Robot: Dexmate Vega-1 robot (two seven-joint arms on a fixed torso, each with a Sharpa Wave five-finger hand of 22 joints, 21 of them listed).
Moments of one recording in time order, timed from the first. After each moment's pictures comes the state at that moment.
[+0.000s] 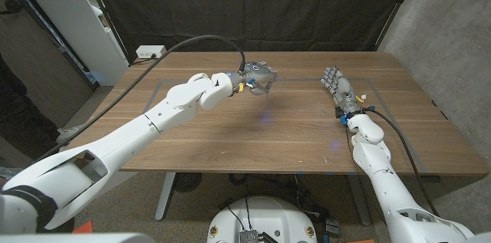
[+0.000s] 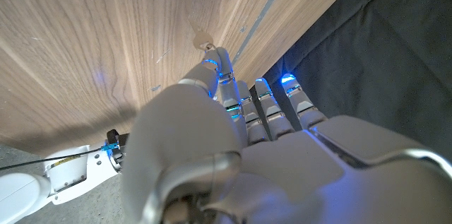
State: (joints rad) left arm 0.54 0.65 0.76 -1.77 1.00 -0.13 -0.21; left_hand 1.12 0.14 0.45 -0.17 0.20 0.84 0.10 0.62 0.43 0.23 -0.08 0.58 0.42 0.19 -0.04 0.43 0.40 0.04 0.08 0.58 0.20; right arm -0.90 -0.14 0.10 -1.19 0.26 0.33 0.30; right_hand 0.18 0.13 0.30 0.11 0.27 0.16 0.05 0.19 0.18 0.13 0.05 0.19 0.18 0.09 0.03 0.18 0.17 0.20 -0.04 0.20 0.17
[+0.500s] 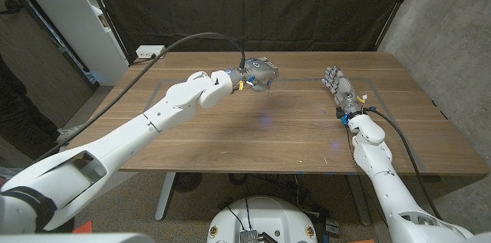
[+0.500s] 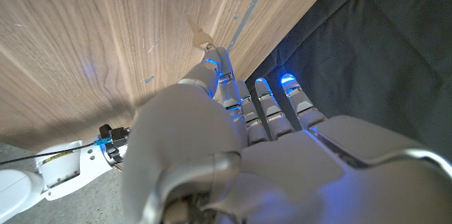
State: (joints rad) left arm 0.55 0.66 0.75 -1.80 1.01 -0.12 -0.19; left_hand 1.12 0.14 0.45 -0.16 0.20 0.84 0.10 0.62 0.43 0.24 -0.09 0.58 0.42 0.19 -0.04 0.43 0.40 0.03 0.08 0.59 0.20; right arm -0.91 -0.15 0.10 -1.21 0.26 0.32 0.29; right_hand 0.18 0.13 0.30 0.10 0.27 0.16 0.05 0.19 0.18 0.13 0.05 0.19 0.18 0.09 0.03 0.18 0.17 0.20 -0.04 0.20 0.17
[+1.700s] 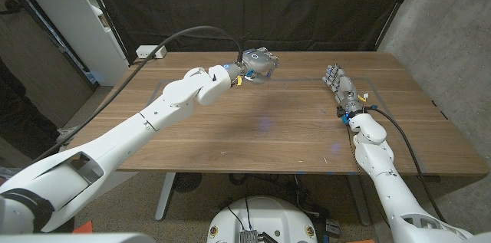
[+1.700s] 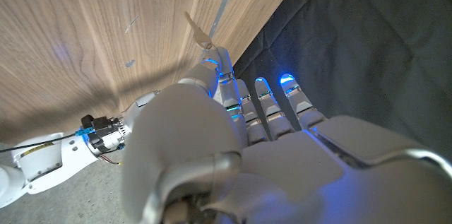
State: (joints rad) left arm 0.56 0.66 0.72 -1.84 1.03 -0.10 -0.15; left_hand 1.13 0.14 0.45 -0.17 0.19 0.85 0.11 0.62 0.43 0.25 -0.10 0.59 0.42 0.20 -0.04 0.42 0.40 0.03 0.07 0.60 0.20; right arm -0.93 -0.16 0.09 -1.25 0.26 0.32 0.28; right_hand 0.18 0.13 0.31 0.10 0.27 0.16 0.05 0.19 0.18 0.13 0.05 0.19 0.18 0.09 0.03 0.18 0.17 0.20 -0.04 0.20 0.17
